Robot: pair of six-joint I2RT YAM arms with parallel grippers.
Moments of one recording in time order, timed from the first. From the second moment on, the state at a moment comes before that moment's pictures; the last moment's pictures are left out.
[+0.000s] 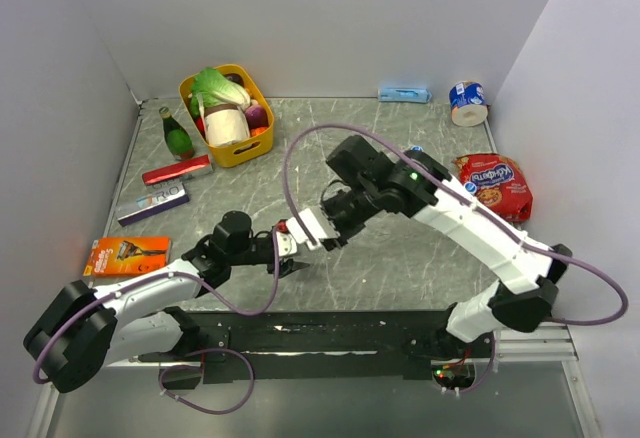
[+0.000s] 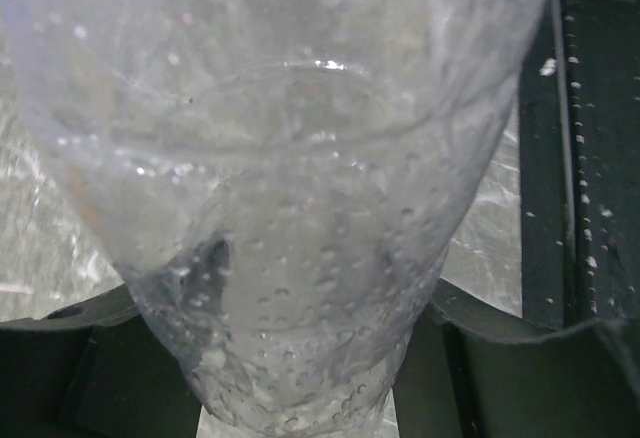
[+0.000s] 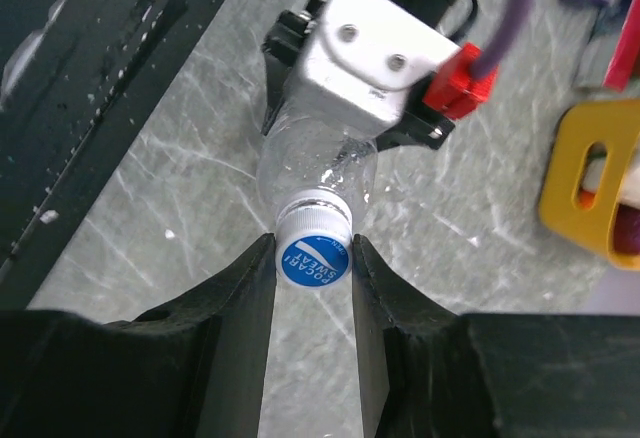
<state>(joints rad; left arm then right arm) -0.72 1.10 0.40 0.33 0.63 0.44 0.95 1.45 1.71 -1.27 -0.46 -1.23</state>
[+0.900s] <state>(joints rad) -0.79 1.17 0.33 0.49 0.13 0.06 0.73 1.85 2.01 -1.27 -0.50 -0.26</state>
